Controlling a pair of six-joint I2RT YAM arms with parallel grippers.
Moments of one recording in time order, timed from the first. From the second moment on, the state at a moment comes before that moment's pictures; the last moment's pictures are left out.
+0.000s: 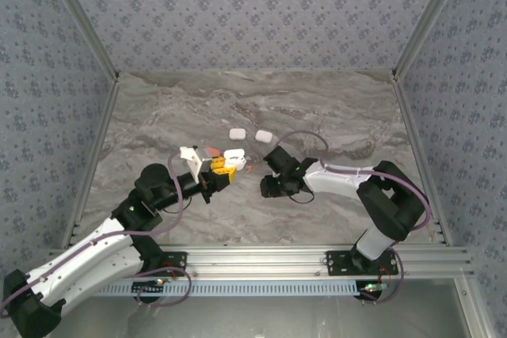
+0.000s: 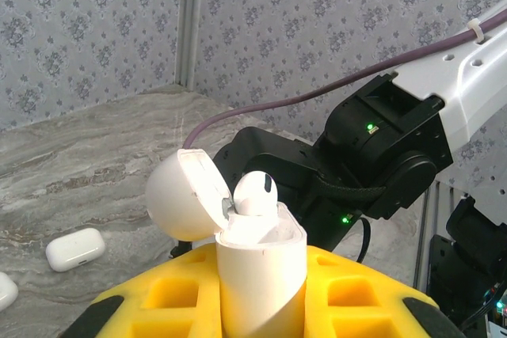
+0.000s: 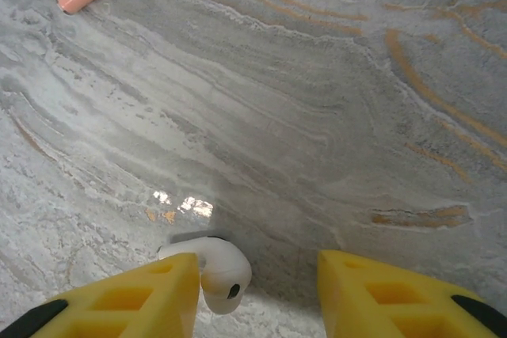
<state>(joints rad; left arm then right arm) -0.79 0.65 0.48 0.12 0.30 -0.19 0.82 1.63 0.84 -0.37 -0.06 0.61</state>
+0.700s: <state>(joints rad) -0.79 0.65 0.48 0.11 0.29 -0.19 0.86 1.48 0.87 -0.45 0.03 0.53</state>
